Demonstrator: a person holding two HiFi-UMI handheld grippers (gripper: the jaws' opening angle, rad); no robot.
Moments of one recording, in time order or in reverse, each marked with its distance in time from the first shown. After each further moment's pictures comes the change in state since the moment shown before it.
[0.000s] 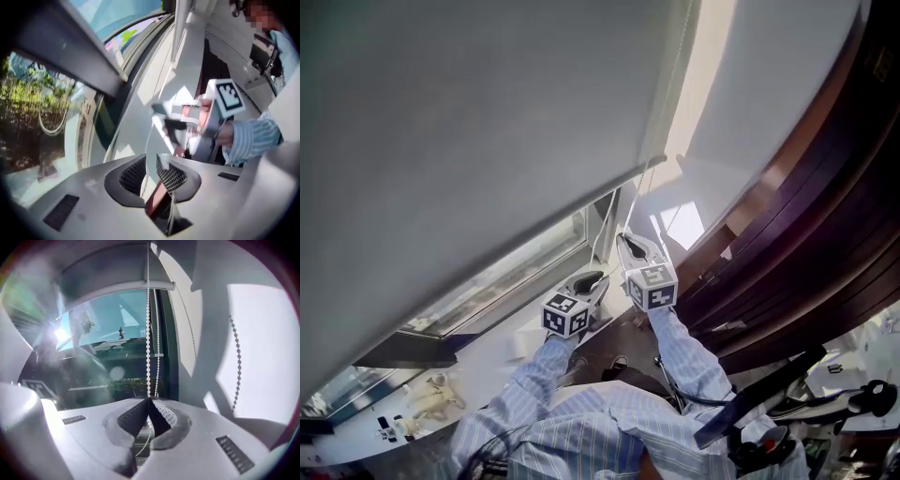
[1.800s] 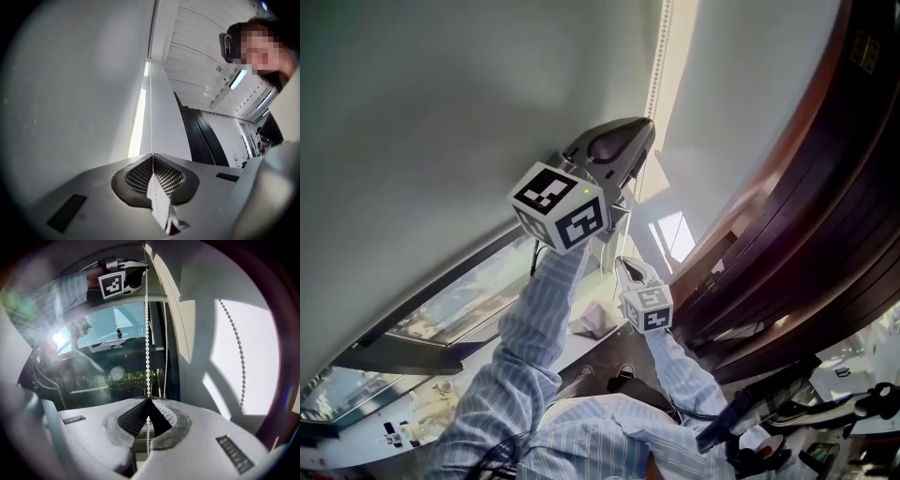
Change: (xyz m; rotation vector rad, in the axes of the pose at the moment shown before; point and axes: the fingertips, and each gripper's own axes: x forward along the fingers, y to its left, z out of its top) left arm -0.028 -0.135 0.420 0.357 -0.592 -0.236; right arm -0.017 0.013 -0.029 0.053 0.011 -0.004
